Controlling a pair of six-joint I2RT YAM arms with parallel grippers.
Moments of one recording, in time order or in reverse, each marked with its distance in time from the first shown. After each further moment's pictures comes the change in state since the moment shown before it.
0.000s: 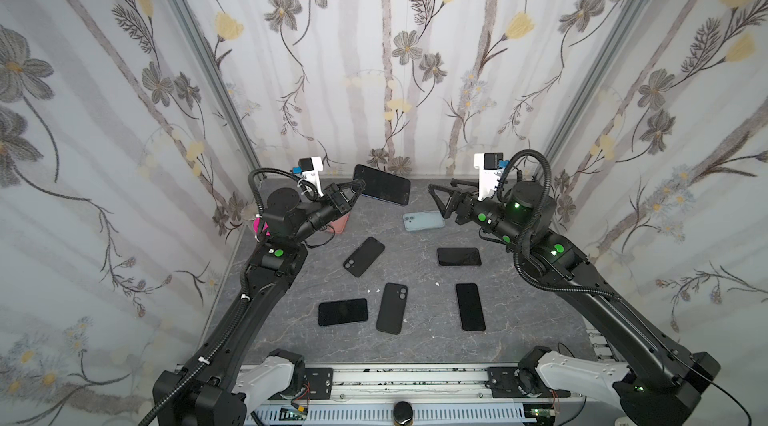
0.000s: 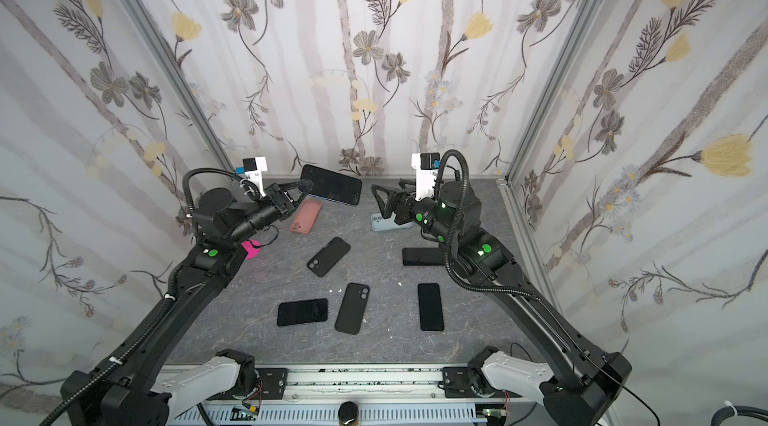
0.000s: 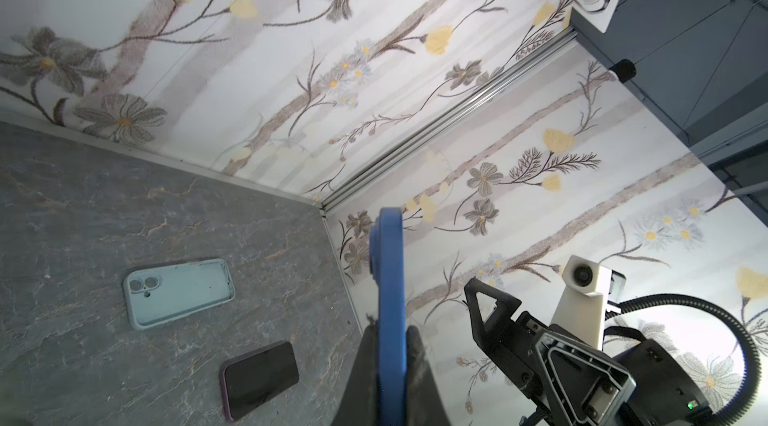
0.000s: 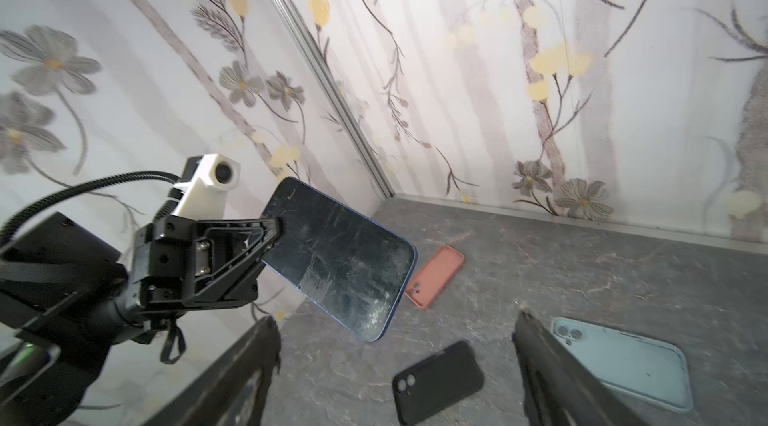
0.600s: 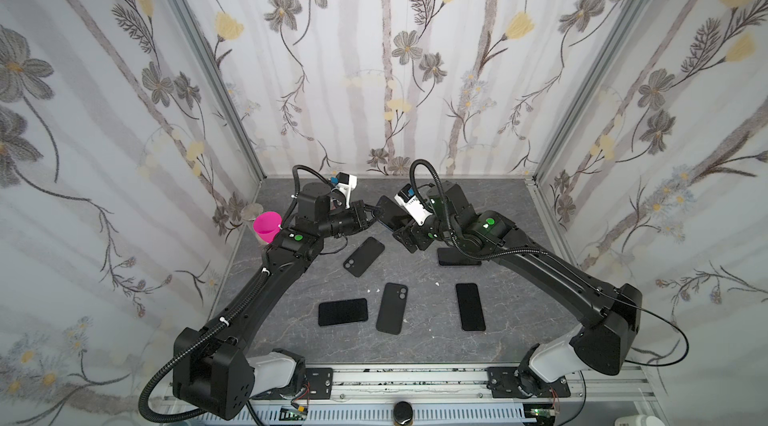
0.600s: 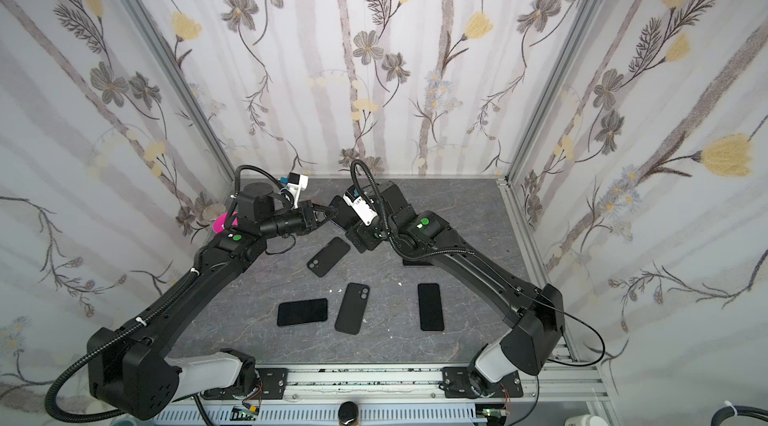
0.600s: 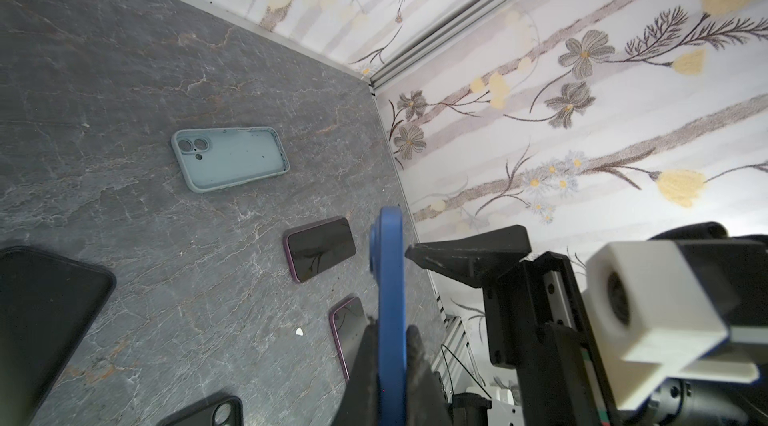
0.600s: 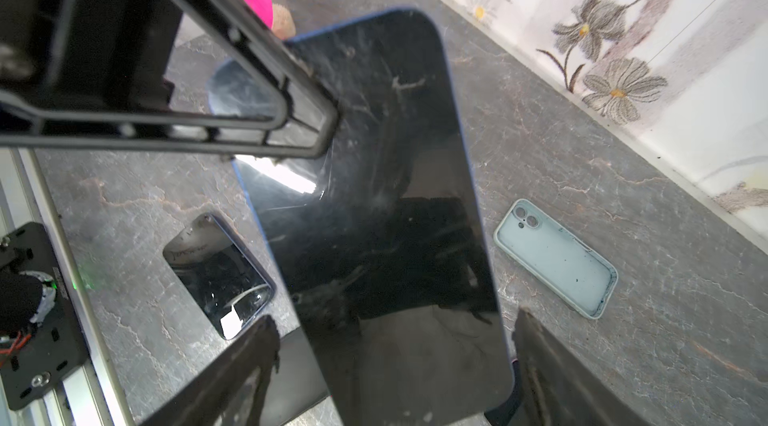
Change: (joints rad) left arm -0.066 0.188 0.055 -0.320 0.147 0.204; right arm 0.163 0.396 0.271 -0.512 0.121 -0.526
